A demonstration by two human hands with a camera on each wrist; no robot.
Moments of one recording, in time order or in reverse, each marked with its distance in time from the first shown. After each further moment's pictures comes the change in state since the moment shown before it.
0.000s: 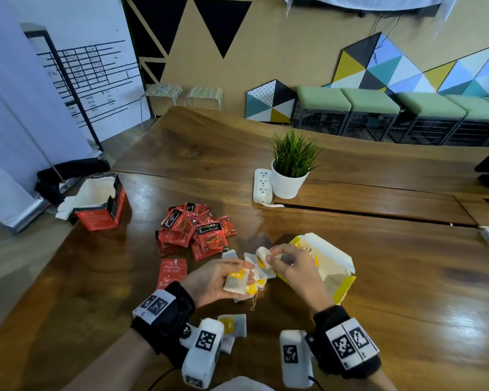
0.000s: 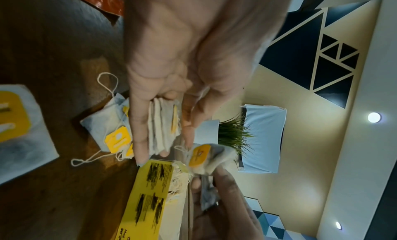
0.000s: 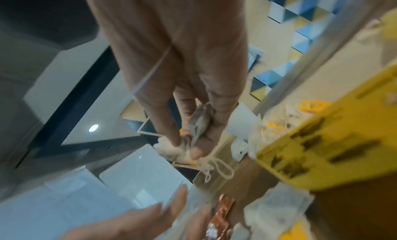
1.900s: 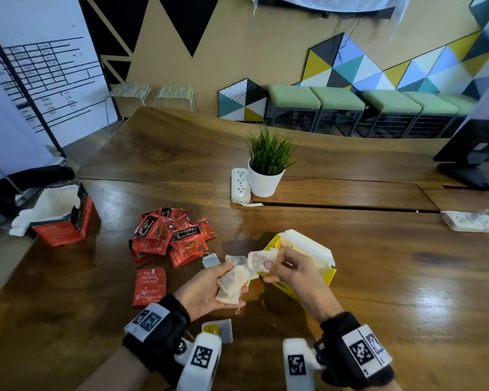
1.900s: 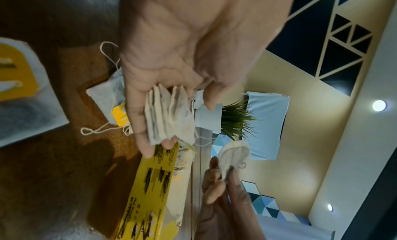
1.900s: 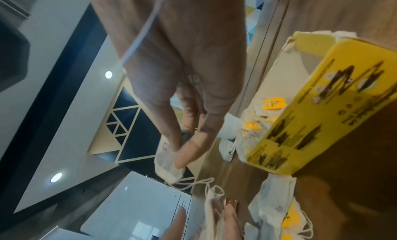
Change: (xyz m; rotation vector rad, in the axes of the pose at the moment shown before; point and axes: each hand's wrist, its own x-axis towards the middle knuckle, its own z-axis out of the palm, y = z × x) left_hand 0.015 -0.009 0.017 -0.087 0.022 -0.069; right_hand -0.026 0.002 -0.025 0.493 -0.015 0.180
